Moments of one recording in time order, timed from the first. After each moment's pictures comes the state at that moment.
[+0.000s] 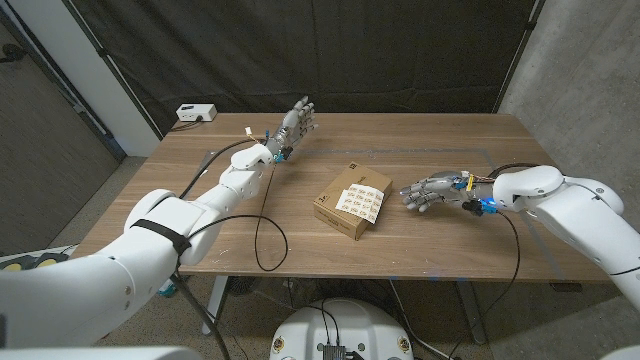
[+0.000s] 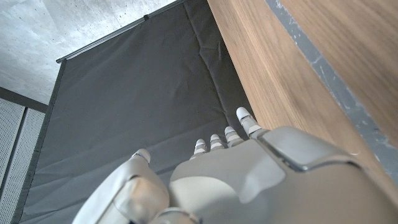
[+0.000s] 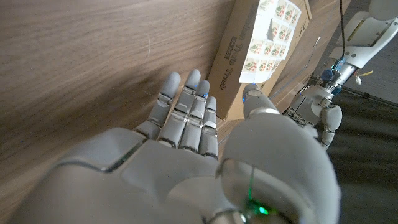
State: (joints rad) left arm 0.31 0.16 0.41 -0.53 -0.45 -0.39 -0.47; left_hand 0.07 0.09 0.21 0.16 0.37 -0.17 -0.10 0.19 0.18 -0.17 -0.05 0.20 0.18 -0.17 -0.03 0.19 0.17 -0.17 0.05 0.60 0.19; right arm -1.22 -0.81 0.01 -2.22 0.25 -0.77 0.50; right_hand 0.88 0.01 0.33 -0.14 0.21 0.47 0.02 0.18 0.22 0.61 -0.01 0.24 0.37 0.56 -0.05 0.43 0.38 0.11 -0.04 1.46 0.22
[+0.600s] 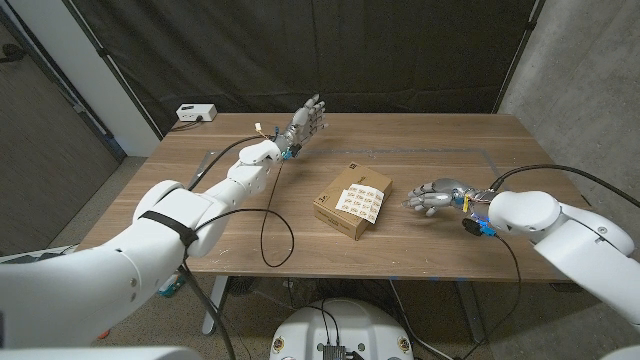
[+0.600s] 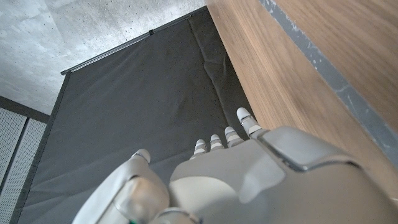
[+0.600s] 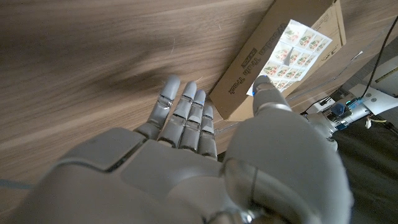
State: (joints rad) left arm 0.25 0.11 0.43 -0.45 -0.44 -0.39 -0.51; left_hand 0.07 0.09 0.21 0.17 0.37 -0.17 -0.10 0.19 0.18 -0.17 -0.05 0.20 0.18 -0.17 -0.03 0.19 0.17 -0.17 0.05 0.59 0.19; right arm -1.42 -0.83 -0.03 -2.46 0.01 -0.81 0.31; right_hand 0.86 -0.05 0.29 -0.14 0.26 0.33 0.02 0.18 0.21 0.45 0.00 0.21 0.37 0.43 -0.05 0.36 0.38 0.04 -0.04 1.45 0.19
